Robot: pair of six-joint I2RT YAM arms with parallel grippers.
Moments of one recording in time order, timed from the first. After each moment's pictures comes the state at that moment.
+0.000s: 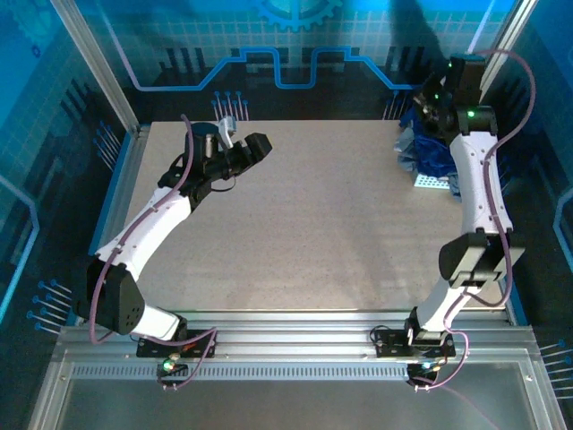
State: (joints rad) left arm -0.29 1.45 1.24 -0.19 0.36 -0.85; right arm 0.00 1.73 2.12 -0.68 -0.01 0.55
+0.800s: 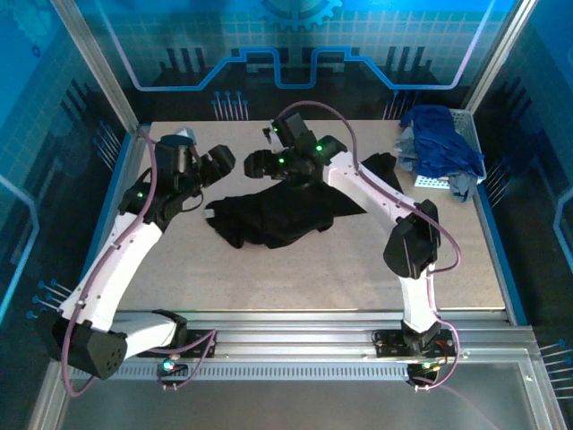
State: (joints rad) left arm -0.27 1.18 1.24 -0.62 -0.02 -0.75; right arm 0.68 2.00 1.96 -0.75 -0.26 0.58
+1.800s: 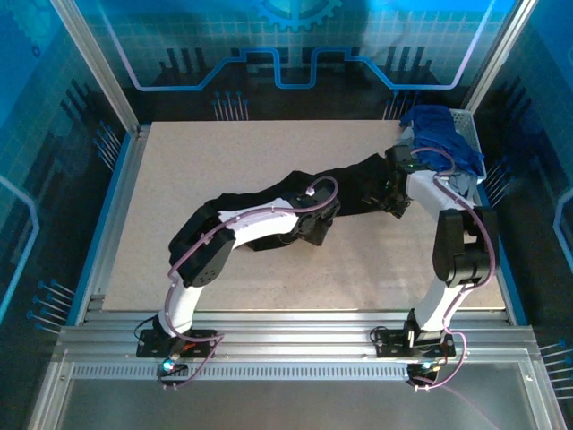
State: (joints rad) left arm -0.83 2.08 1.55 -0.73 -0.29 -0.44; right arm 0.08 1.76 1.24 -0.75 -0.06 0.61
